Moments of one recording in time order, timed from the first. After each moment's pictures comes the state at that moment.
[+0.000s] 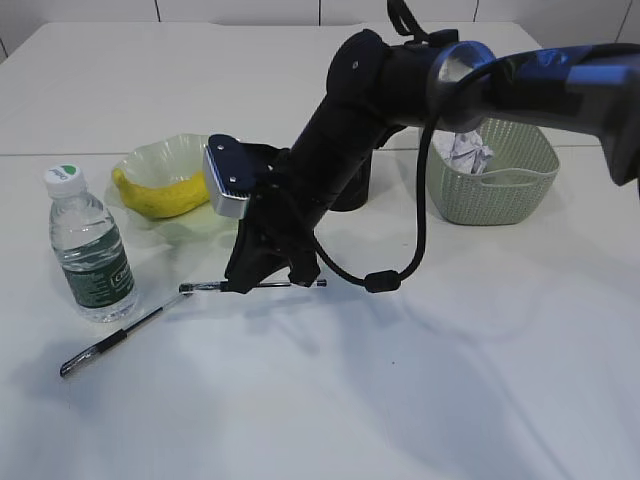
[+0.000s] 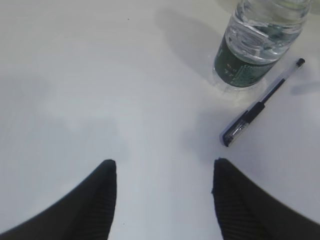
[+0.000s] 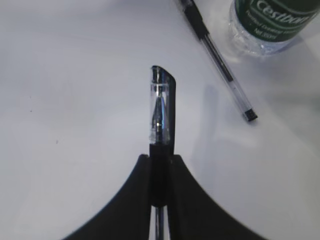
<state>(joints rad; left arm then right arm) -0.09 0.94 -0.59 0.17 0.63 -0.28 0.51 2.32 -1.92 0.66 1.16 -1.64</state>
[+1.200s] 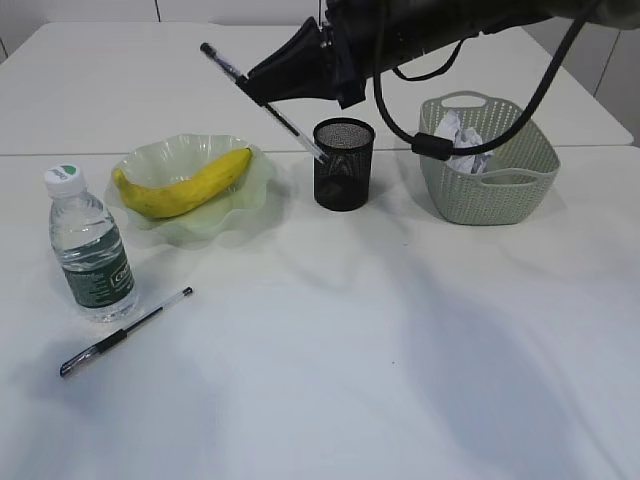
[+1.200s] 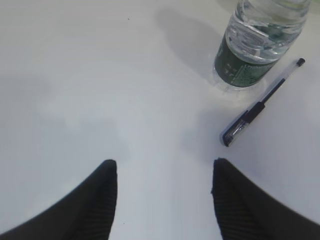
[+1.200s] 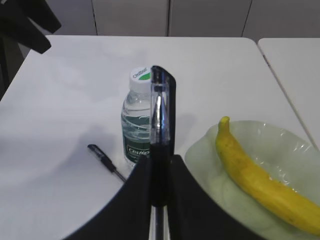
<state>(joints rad) -0.09 0.94 -0.59 0.17 0.63 -0.28 0.28 2.14 -1.93 1.18 1.21 -1.66</state>
